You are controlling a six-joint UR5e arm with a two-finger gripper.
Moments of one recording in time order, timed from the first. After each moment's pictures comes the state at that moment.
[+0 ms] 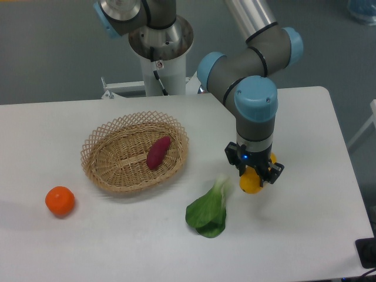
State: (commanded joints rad) arm 2.54 -1.96 -1.63 -0.95 1.61 1.17
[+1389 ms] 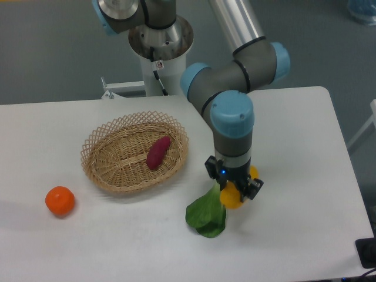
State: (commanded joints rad) arm 2.39 -2.06 -1.51 -0.94 1.60 1.01
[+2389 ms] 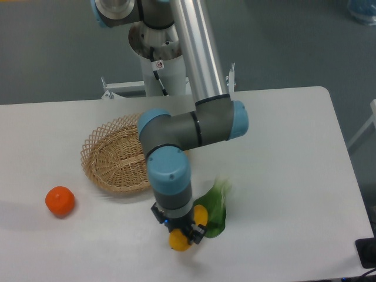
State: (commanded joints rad) arm 2.20 -2.21 -1.41 -0.94 1.60 0.80
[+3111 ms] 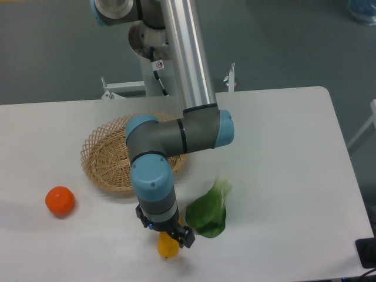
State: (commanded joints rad) arm 2.20 -2.19 -1.42 -0.94 1.60 0.80
